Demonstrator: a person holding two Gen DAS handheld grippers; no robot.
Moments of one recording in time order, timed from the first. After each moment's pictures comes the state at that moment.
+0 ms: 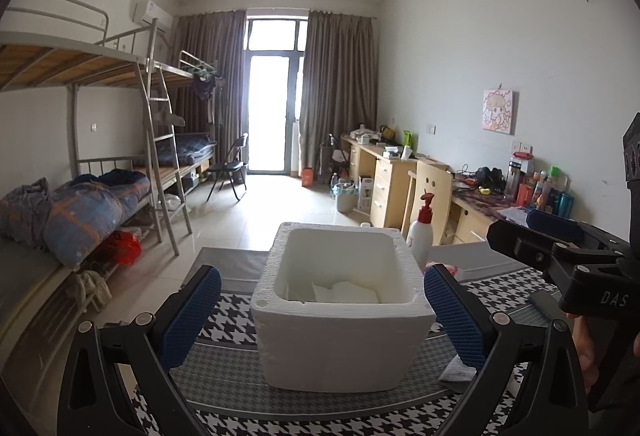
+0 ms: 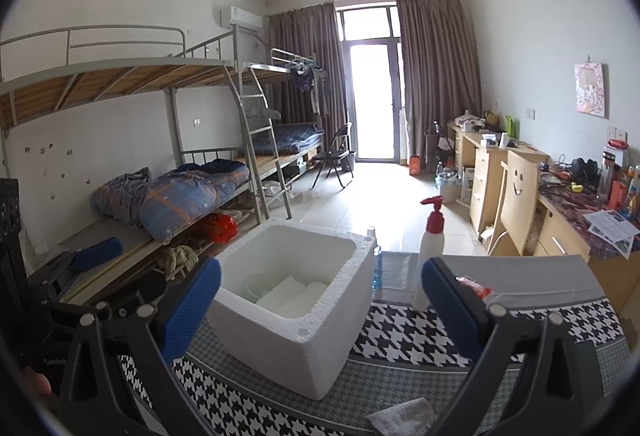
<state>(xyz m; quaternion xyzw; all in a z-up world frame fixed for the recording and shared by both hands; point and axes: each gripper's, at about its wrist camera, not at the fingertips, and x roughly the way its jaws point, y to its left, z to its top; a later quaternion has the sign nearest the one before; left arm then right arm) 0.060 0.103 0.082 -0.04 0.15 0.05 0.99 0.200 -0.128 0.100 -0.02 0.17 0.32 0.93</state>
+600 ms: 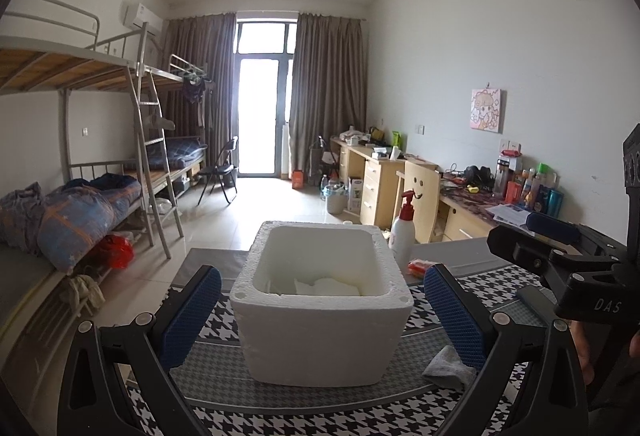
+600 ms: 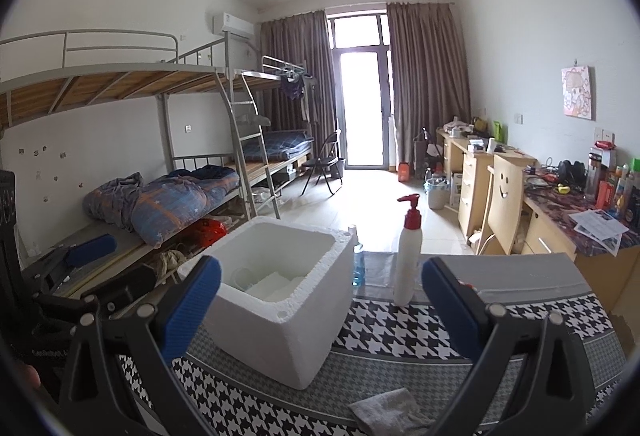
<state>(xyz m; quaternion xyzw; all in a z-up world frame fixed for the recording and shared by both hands) 0.052 0.087 0.080 -0.03 0.15 0.03 0.99 0.184 -0.150 0.095 -0.02 0.16 0.30 0.94</state>
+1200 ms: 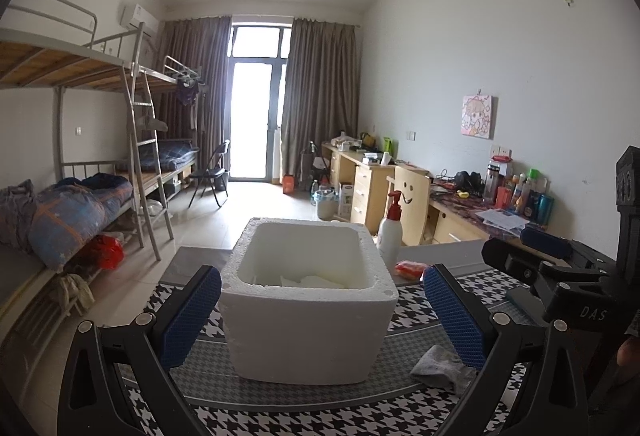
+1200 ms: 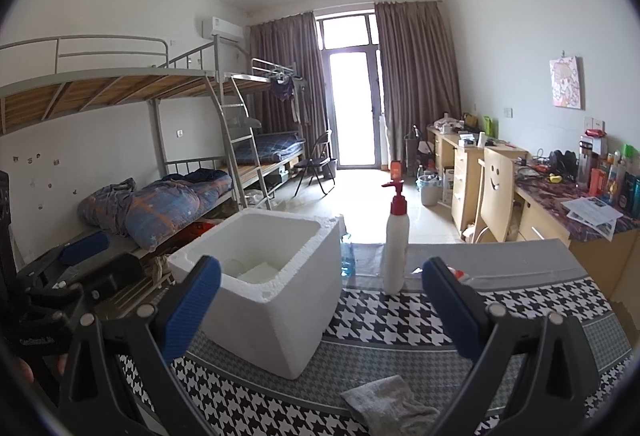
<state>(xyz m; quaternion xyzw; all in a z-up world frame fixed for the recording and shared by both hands) 0.046 0.080 0.072 -0.04 0.14 0.02 0.99 0.179 -0.165 0.078 0.00 0.16 0.29 0.94</state>
